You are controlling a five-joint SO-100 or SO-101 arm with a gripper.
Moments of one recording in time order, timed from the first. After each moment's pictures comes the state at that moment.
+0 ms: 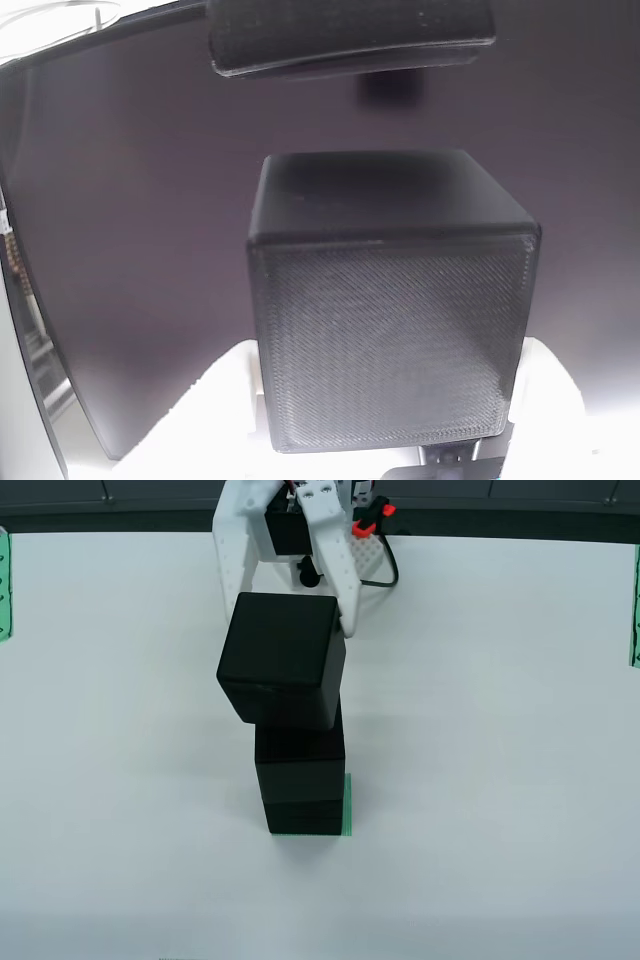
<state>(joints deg) 4.8 157.4 158.0 10.6 -83.7</state>
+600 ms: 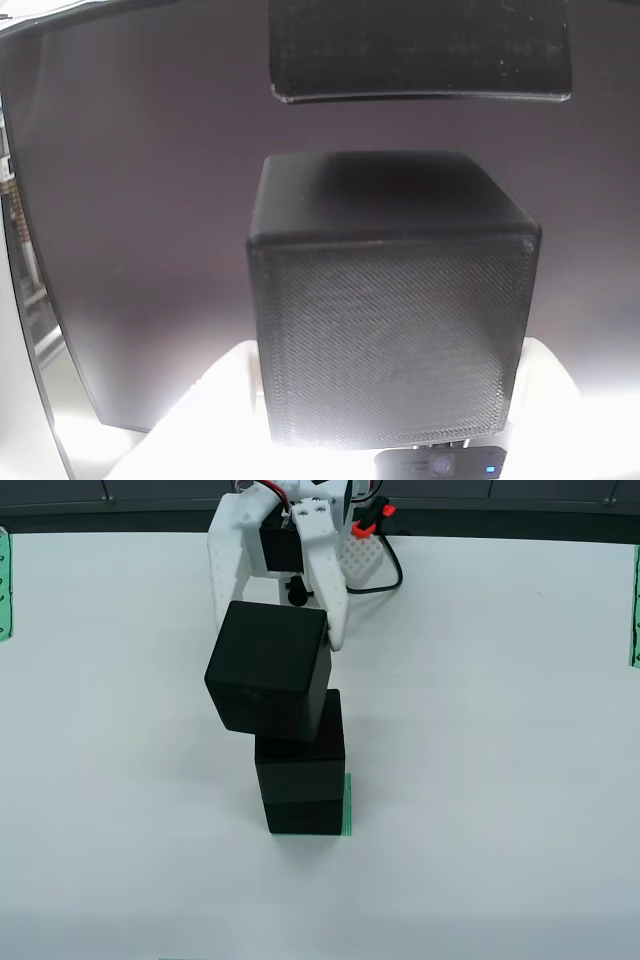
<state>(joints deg) 5.9 155.0 164.7 -2.5 -87.4</state>
